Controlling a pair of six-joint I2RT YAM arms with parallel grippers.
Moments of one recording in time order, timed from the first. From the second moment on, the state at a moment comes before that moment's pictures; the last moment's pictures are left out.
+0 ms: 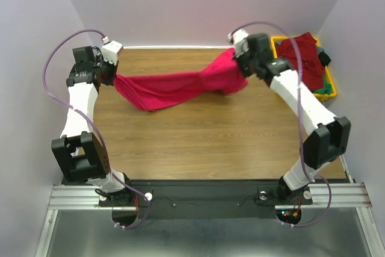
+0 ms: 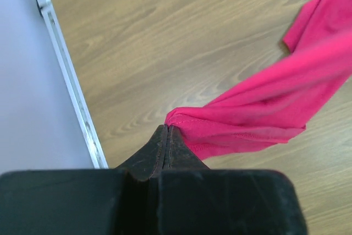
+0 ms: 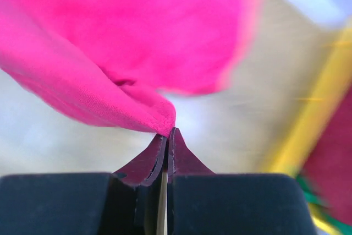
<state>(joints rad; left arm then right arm) 0.20 1.49 1.34 -0.51 0.33 0.49 0.45 1.67 1.58 -0.62 0.07 -0.28</state>
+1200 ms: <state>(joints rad) 0.20 1.60 1.67 -0.32 0.47 0.44 0.25 2.07 2.51 -0.62 0.21 -0.43</state>
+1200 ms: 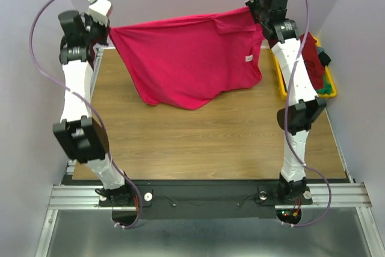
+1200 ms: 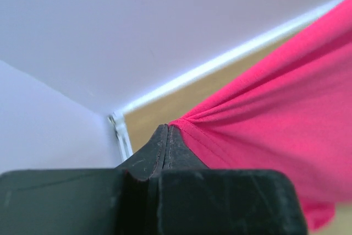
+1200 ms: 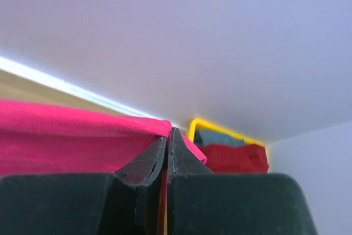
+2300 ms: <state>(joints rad) 0.19 1.21 0.74 -0.08 0.56 0.88 0.22 1.39 1.09 -0.28 -0.04 -0.53</state>
